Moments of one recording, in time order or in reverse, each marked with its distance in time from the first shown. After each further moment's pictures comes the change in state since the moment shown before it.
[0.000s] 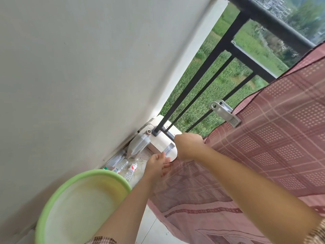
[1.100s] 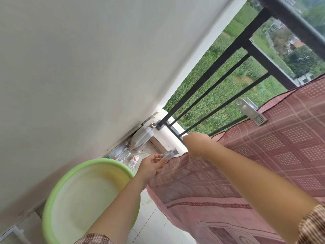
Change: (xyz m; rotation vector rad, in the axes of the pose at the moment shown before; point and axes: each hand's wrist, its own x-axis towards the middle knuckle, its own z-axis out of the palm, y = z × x) left_hand -0.005 -0.014 -0.066 0.096 -0.070 0.056; right_hand 0.014 -0.014 0.016 -0.100 -0.097 -0.087
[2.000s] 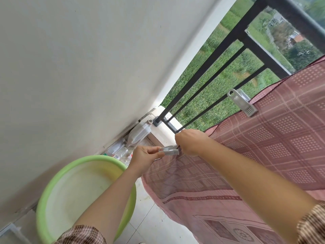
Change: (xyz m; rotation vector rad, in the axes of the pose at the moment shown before) left_hand -0.005 0.023 0.010 0.205 0.014 0.241; right_hand -0.006 0.006 0.012 -0.015 0.118 -0.110
